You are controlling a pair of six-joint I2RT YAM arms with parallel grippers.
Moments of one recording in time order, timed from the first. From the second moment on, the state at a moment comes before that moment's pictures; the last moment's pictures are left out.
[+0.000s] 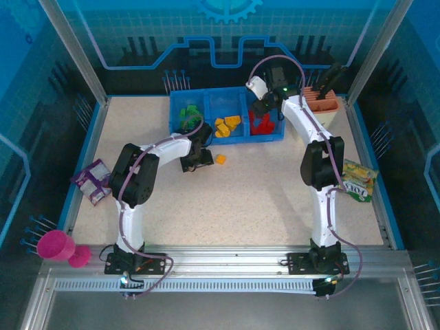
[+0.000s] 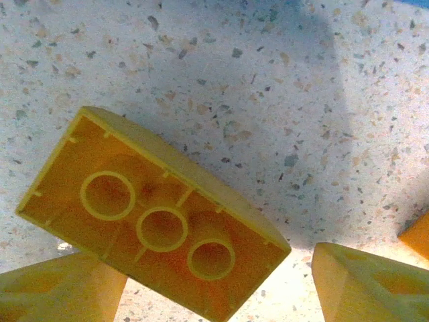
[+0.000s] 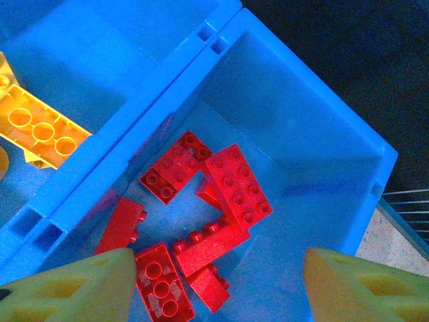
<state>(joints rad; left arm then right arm) -0.42 2.04 1.42 -0.71 -0.07 -0.79 0.26 2.25 2.17 -0.76 0.02 -0.54</state>
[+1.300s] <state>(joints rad) -0.39 1.97 1.31 -0.60 -0.14 -1.10 0.26 2.20 2.04 -0.72 0.02 -0.56</state>
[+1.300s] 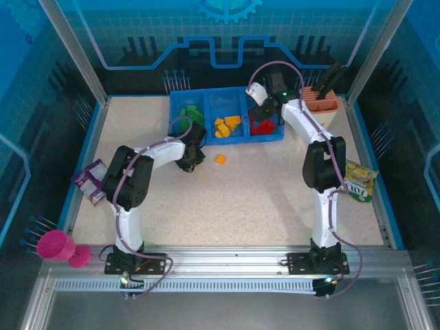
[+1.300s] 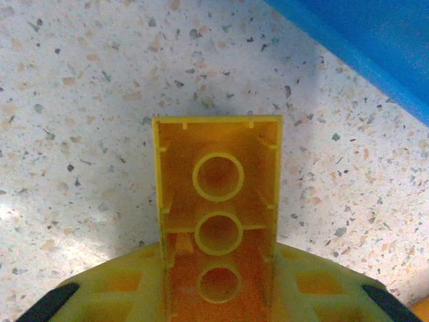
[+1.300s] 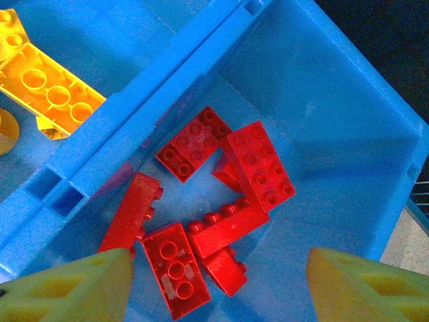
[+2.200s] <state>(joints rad) -0.50 2.05 2.02 -0.76 -0.14 -0.74 0.33 1.47 1.16 -0.63 -0.12 -0.20</state>
